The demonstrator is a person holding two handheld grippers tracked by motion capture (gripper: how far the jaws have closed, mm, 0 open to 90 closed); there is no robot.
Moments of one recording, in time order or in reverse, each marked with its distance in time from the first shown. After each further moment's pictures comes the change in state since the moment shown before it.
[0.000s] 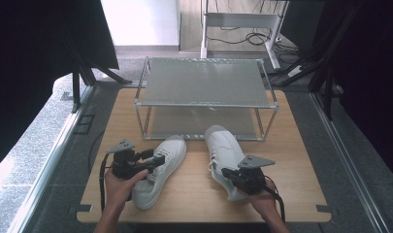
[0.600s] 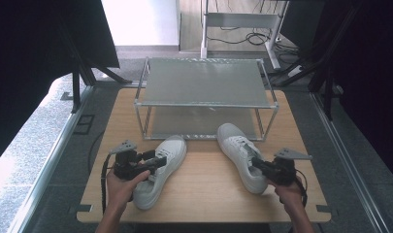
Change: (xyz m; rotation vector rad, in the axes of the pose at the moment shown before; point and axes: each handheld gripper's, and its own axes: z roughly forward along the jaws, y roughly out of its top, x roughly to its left) left arm -0.004 -0.001 0.004 0.012 -0.003 0.004; right arm -0.081 -0.026 -0.043 -0.097 -0.094 0.182
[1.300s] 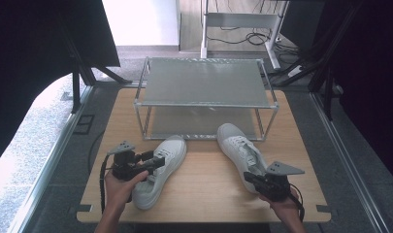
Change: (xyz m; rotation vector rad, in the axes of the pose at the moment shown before) left arm 0.004 -0.003 -0.003 0.001 0.005 -0.019; right arm 0.049 -0.017 -0.011 0.061 0.032 -0.118
